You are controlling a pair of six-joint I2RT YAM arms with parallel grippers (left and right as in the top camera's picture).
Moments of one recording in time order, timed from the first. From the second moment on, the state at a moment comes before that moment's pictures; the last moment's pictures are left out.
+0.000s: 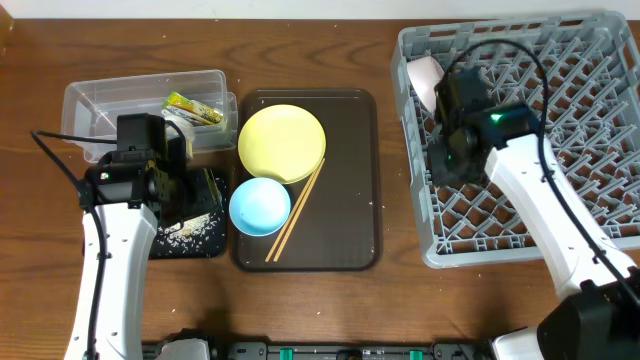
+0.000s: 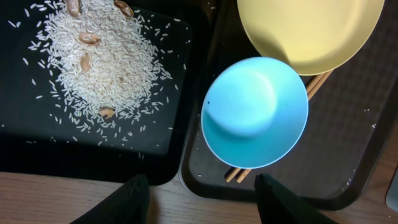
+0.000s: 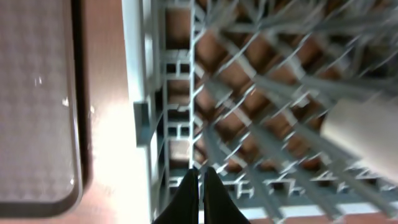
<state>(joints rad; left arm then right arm) 0.10 1.29 1.12 -1.14 0.17 -0.22 0.30 1.62 1.37 -1.16 0.11 0.19</state>
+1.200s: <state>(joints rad) 0.10 1.29 1.12 -1.15 0.17 -0.22 0.30 1.63 1.27 -0.98 -0.11 0.22</state>
